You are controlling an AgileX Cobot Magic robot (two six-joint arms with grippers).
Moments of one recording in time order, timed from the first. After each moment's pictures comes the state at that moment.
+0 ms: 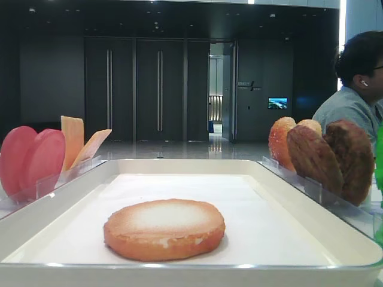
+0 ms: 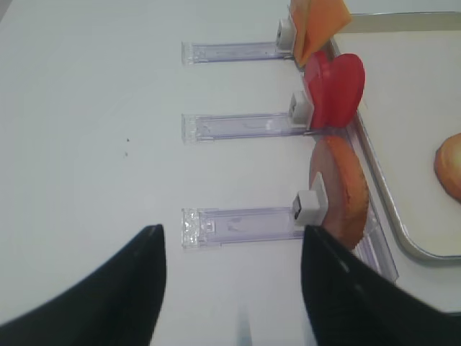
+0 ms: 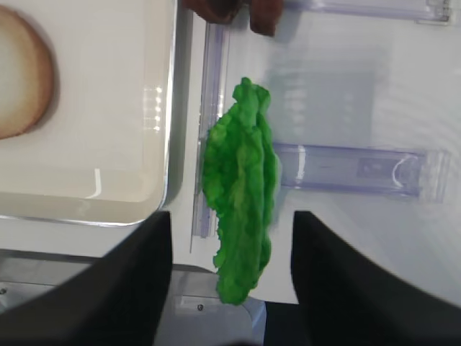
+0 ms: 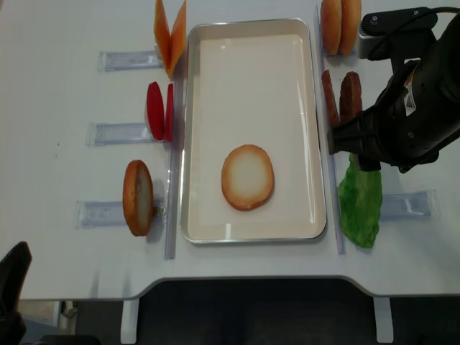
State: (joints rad) left arm 0.05 -0.02 -0.47 -0.07 1.11 0.07; right arm 0.67 1.30 -0.96 -0.04 1.15 0.56
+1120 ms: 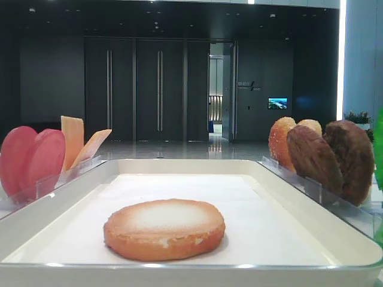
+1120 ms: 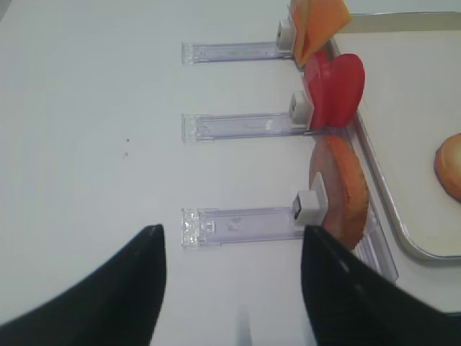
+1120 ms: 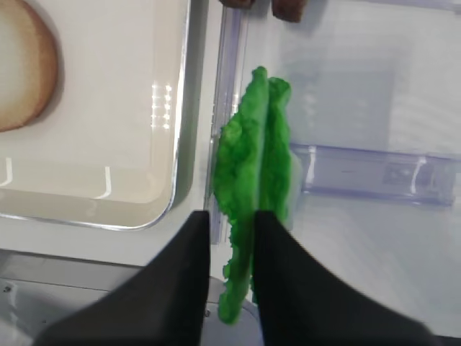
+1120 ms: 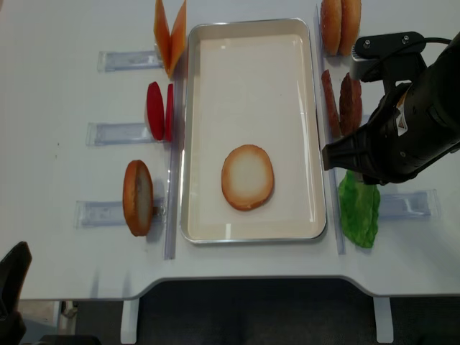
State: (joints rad) left arm 0.05 -0.02 -0.47 -0.07 1.11 0.07; right arm 0.67 1.30 -0.89 -0.02 1.05 0.54
